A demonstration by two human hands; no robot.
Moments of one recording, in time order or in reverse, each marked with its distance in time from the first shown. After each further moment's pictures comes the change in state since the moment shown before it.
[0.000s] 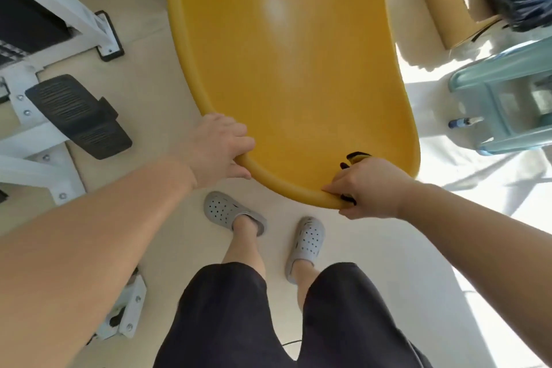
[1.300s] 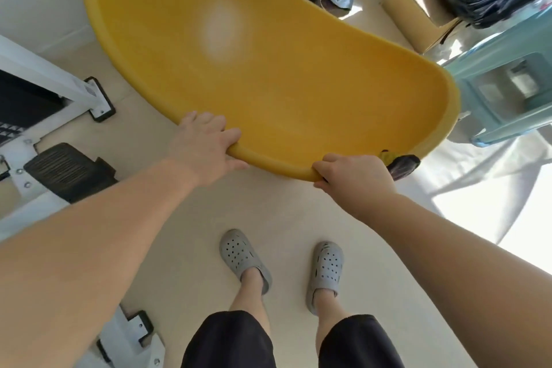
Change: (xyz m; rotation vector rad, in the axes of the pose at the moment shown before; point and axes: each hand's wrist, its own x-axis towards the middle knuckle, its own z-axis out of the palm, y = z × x) left_hand 0.060 -0.031 -0.034 0.251 -0.215 -0.302; right_hand 0.026 -0.015 -0.024 0.057 0.369 0.501
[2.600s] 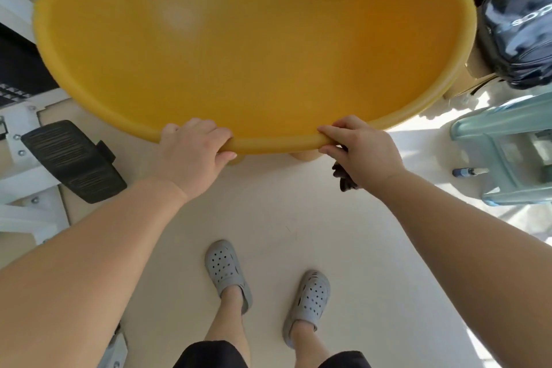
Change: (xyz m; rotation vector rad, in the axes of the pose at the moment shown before) left_hand 0.005 -0.039 0.020 -0.276 0.381 -0.195; right_hand 0.122 0.049 -0.018 0.491 0.221 0.000
